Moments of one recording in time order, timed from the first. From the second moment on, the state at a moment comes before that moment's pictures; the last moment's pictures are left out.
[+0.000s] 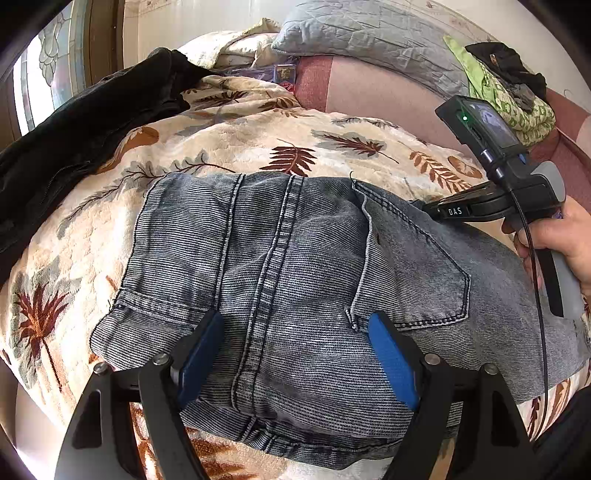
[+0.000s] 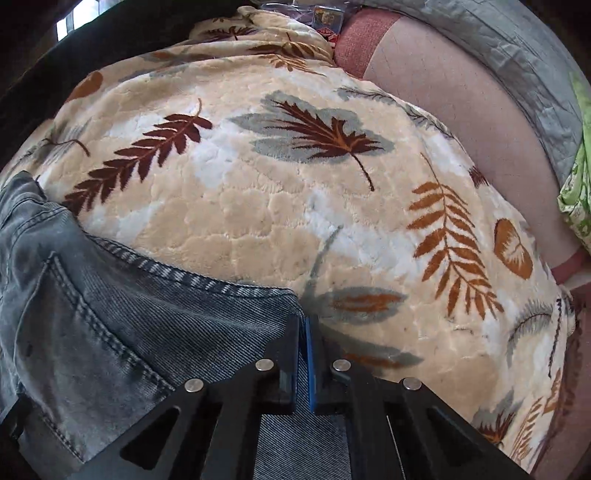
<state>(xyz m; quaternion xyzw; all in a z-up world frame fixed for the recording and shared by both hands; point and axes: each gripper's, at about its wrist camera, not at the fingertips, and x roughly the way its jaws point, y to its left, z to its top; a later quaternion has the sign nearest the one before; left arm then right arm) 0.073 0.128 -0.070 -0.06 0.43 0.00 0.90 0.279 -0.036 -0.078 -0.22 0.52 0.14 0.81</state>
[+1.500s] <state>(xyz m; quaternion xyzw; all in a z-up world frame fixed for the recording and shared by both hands) -0.019 0.071 0.018 -0.10 0.40 -0.01 0.91 0.091 -0.247 -0.025 0.27 0.49 0.12 0.82</state>
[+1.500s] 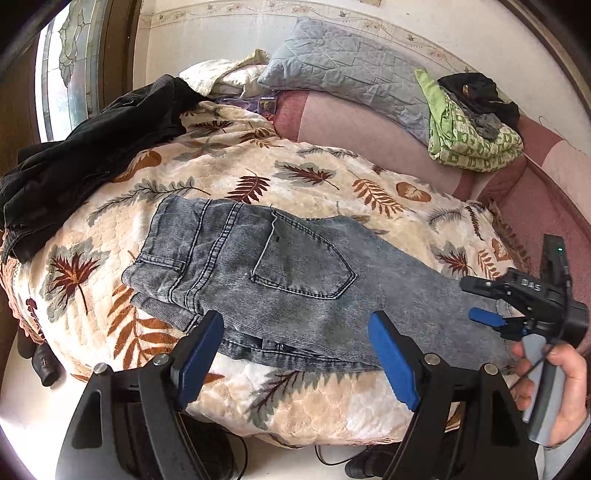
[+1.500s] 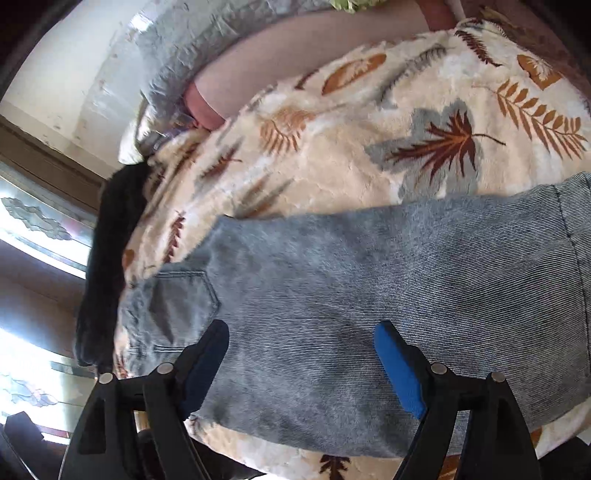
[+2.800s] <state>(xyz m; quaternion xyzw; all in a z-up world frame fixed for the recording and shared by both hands) 0.089 0.006 -0.022 -0.03 0.41 -0.07 0.91 -0.032 -0.446 -0.059 0.50 0.41 0.07 0.76</state>
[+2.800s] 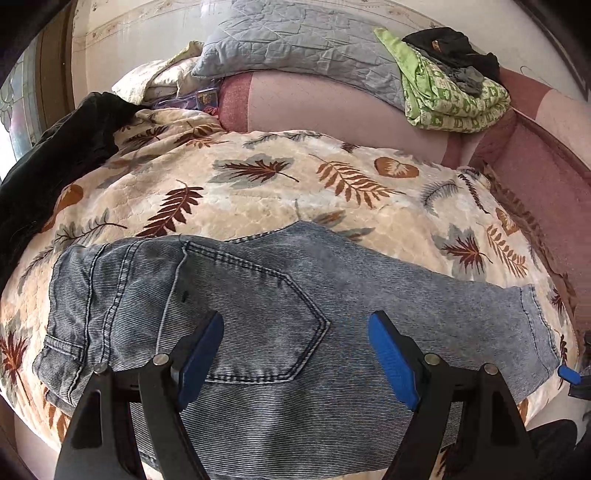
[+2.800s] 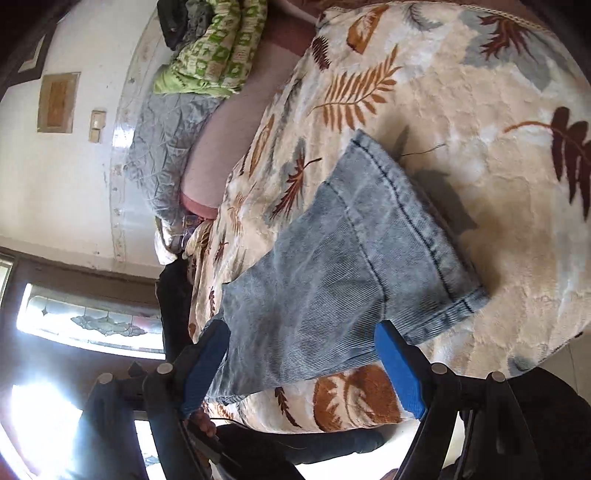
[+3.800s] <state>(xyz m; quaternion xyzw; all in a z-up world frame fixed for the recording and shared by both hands) 0.086 -0.160 -0.080 0.10 0.48 -0.18 0.85 -0.026 -0.467 -0.047 0.46 0.36 -0.08 0.81</state>
